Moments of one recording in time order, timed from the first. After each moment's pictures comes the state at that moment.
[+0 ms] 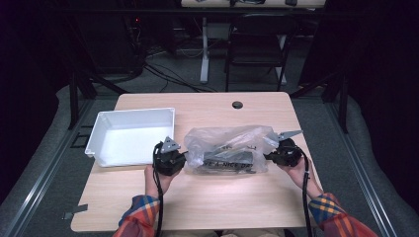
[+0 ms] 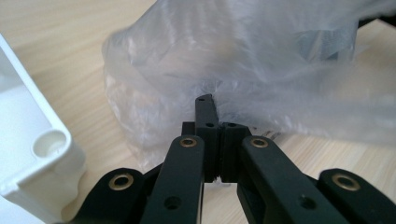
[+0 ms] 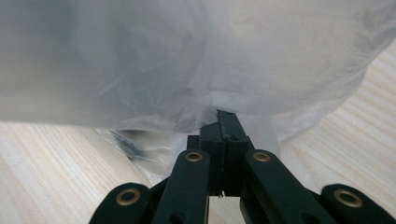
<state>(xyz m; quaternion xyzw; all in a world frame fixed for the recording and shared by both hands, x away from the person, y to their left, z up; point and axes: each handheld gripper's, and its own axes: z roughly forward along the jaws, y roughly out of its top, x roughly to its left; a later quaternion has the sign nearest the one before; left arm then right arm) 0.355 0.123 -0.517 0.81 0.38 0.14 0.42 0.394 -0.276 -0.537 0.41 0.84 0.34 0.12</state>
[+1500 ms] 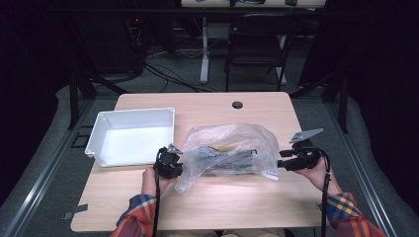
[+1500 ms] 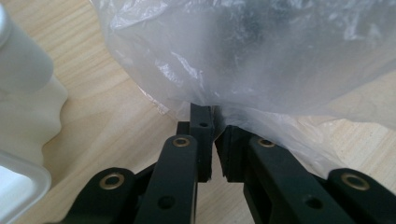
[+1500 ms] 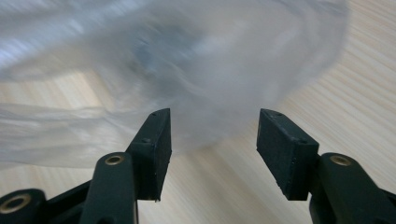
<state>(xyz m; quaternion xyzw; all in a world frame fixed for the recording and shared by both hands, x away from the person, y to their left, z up) 0.370 0.128 -0.551 0.86 0.40 0.08 0.31 0.370 -0.311 -0.500 0.36 0.87 0.34 0.08</state>
